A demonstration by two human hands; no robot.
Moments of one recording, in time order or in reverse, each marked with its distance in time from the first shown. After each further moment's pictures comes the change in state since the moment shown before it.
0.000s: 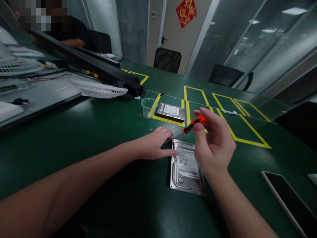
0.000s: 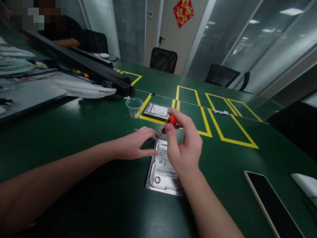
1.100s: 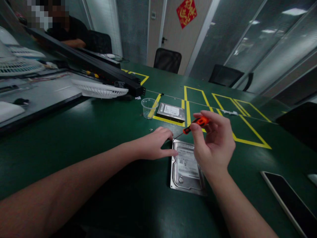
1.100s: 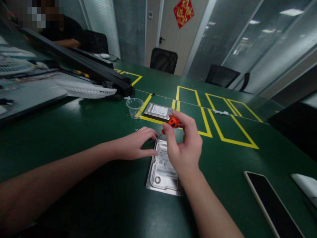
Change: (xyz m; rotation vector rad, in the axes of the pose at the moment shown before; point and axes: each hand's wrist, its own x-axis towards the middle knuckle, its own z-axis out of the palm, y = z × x) left_hand 0.000 0.001 0.000 0.011 0.009 0.011; right_hand 0.000 0.005 0.006 0.050 0.056 0.006
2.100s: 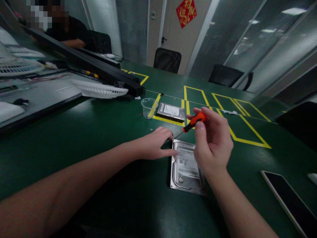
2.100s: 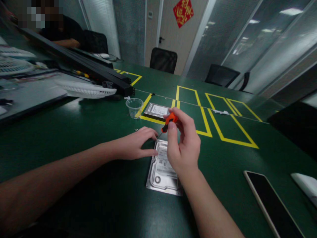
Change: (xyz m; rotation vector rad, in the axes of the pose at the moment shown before) left_hand 0.000 -0.001 0.000 -0.013 -0.011 0.003; right_hand -0.002 -0.005 -0.002 0.069 -0.089 0.046
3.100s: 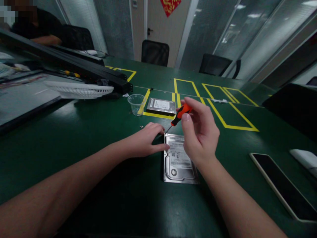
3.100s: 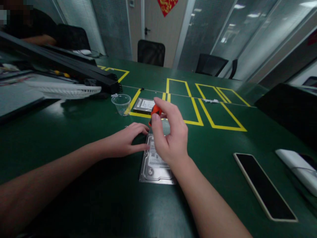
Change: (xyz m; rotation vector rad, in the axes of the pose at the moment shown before) left_hand 0.001 0.002 -0.001 0.012 -0.004 -0.019; right_hand 0.003 0.002 -0.002 -0.035 0.010 -0.073
